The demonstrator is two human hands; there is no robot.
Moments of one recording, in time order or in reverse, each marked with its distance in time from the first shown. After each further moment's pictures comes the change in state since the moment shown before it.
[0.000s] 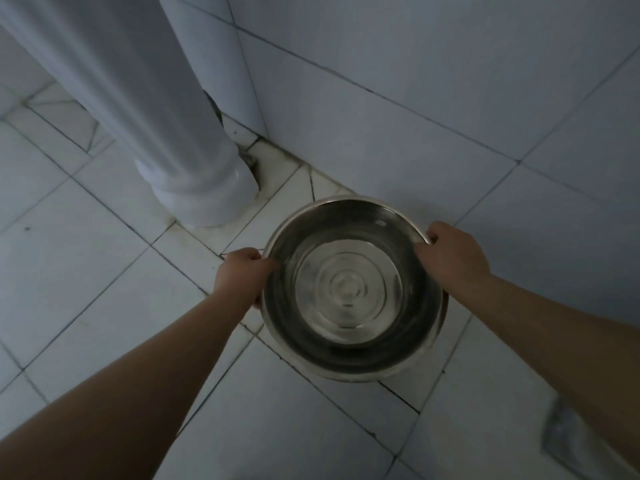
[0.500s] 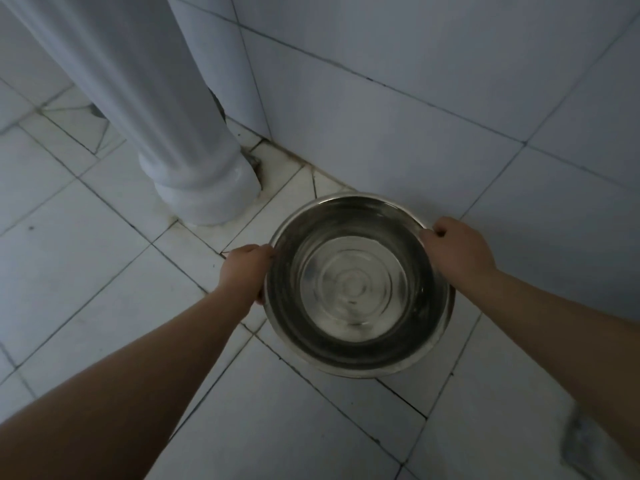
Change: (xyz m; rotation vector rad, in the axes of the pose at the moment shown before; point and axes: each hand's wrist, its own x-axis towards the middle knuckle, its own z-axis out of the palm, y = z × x) left_hand 0.010 -0.012 0.017 0.326 0.074 0.201; right_hand 0.007 0.011 0.016 0.081 0.067 -0.019
